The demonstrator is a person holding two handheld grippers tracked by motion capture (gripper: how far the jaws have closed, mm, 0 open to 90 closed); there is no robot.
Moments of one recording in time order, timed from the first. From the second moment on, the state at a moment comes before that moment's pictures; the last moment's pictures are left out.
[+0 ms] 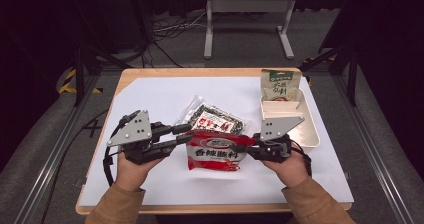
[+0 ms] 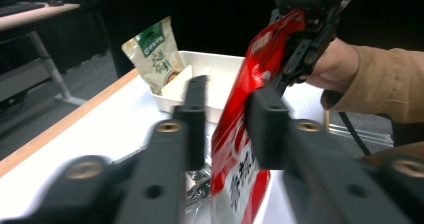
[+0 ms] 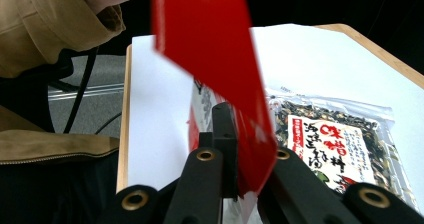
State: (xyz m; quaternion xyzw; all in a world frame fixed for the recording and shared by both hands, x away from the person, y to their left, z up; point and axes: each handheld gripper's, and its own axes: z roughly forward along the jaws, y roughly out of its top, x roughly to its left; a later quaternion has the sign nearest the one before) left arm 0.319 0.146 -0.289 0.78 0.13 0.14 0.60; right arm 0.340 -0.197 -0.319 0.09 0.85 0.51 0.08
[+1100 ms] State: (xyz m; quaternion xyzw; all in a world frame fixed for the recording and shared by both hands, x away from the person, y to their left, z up) left arm 0.349 0.191 -0.340 0.81 0.26 0.17 0.50; right arm 0.358 -0.264 -0.250 0.14 0.86 0.47 0.15
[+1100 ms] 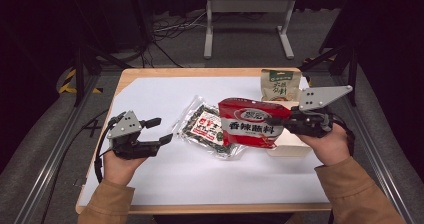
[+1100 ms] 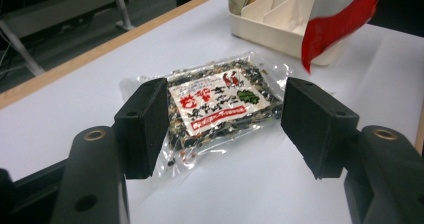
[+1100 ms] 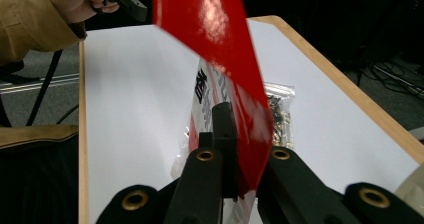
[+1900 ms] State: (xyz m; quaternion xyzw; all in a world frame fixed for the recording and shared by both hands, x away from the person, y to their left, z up) left arm 0.367 0.220 -0.377 0.80 0.31 0.17 0.49; right arm 0.390 -0.292 -0.221 0.15 0.86 0.44 0.18
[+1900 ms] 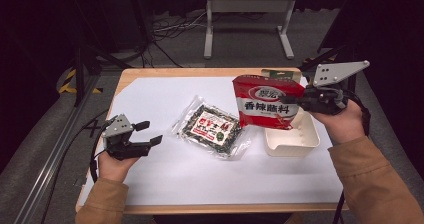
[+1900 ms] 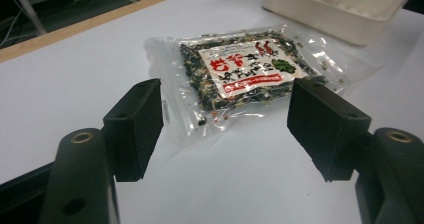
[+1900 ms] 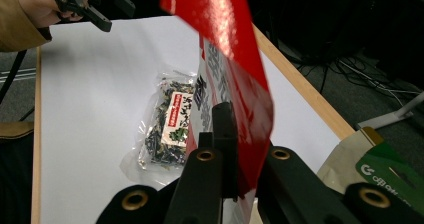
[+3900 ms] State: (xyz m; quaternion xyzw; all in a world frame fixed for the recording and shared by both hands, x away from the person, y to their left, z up) left arm 0.355 0.244 -0.395 0.80 0.35 0.15 0.47; right arm 0.483 -0.346 -0.266 0.21 0.87 0.38 0.24
